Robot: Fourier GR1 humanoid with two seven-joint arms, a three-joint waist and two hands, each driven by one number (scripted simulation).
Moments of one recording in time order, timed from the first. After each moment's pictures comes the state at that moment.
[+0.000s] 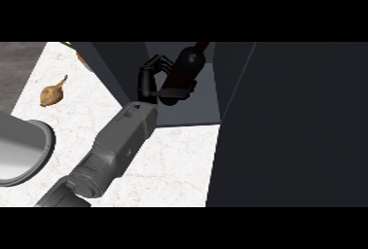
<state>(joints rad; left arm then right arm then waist) -1.05 0.00 -0.19 -0.19 0.54 0.49 -0.76 -0.58 -0.21 -0.03 -2.43 -0.16 -0.10 0.95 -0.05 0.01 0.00</state>
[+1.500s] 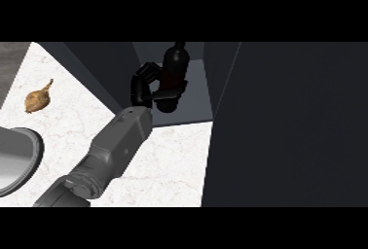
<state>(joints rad) -1.05 0.00 -0.07 -0.08 0.61 0.40 -0.72 -0.62 -0.17 0.00 -2.41 -0.17 -0.08 0.93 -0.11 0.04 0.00</state>
